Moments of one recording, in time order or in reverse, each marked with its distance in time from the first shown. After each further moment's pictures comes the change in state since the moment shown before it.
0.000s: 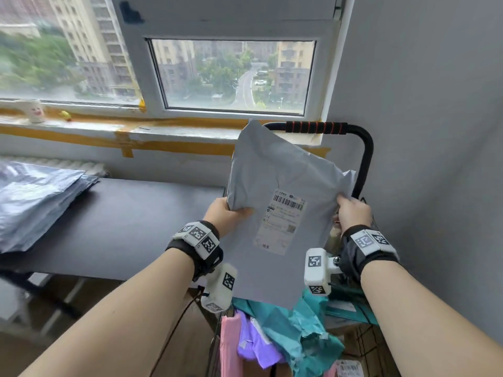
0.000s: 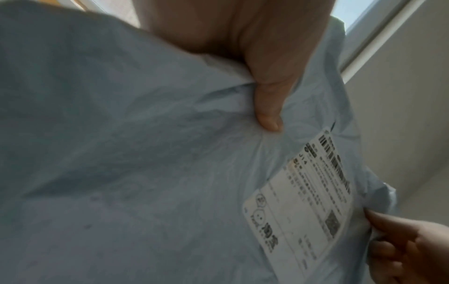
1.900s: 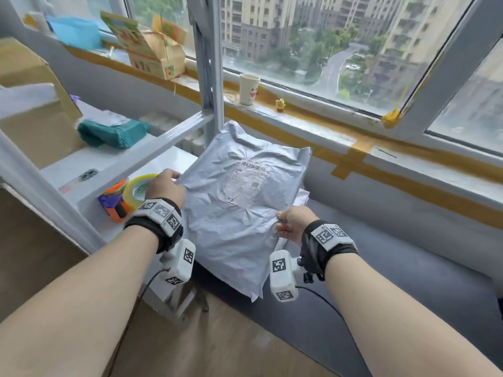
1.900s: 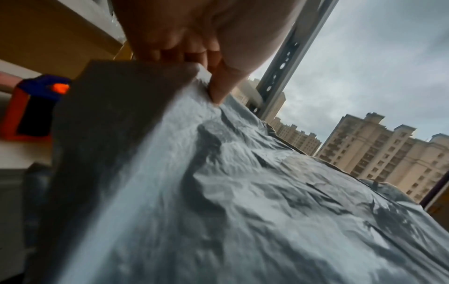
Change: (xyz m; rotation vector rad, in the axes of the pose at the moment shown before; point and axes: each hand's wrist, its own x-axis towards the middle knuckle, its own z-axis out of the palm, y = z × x) left_hand 0.128 -0.298 -0.756 0.380 0.731 -0.415; right_hand -0.319 -0.106 0.764 -0.179 -0.889 0.378
